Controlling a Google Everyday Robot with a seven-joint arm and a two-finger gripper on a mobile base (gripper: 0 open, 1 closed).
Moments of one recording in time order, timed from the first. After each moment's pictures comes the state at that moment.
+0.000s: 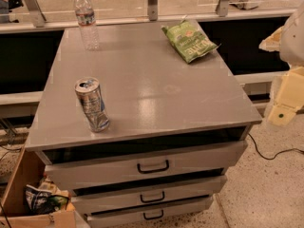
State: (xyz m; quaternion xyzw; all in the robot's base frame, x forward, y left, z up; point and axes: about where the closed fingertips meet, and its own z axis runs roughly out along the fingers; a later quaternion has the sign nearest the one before) arm 0.438 -0.217 0.977 -0.60 0.78 -0.03 0.16
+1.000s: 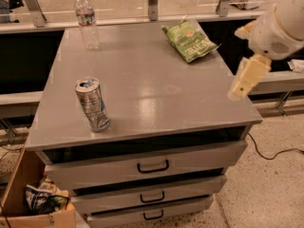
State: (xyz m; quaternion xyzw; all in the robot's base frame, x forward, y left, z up) arm 0.549 -0.203 0.943 -0.60 0.75 -0.01 0.27
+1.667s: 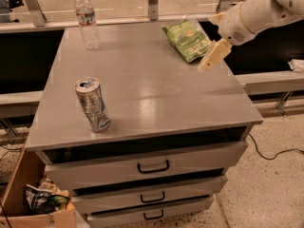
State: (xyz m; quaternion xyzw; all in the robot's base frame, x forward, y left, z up) arm 0.694 -0.175 0.920 -0.59 0.71 0.03 0.38
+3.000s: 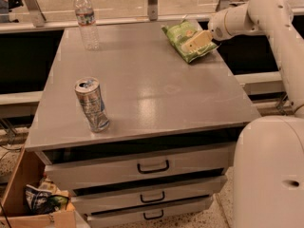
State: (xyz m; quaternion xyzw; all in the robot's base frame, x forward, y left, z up) arm 0.848 -0.181 0.887 -0.43 0.75 0.09 0.49
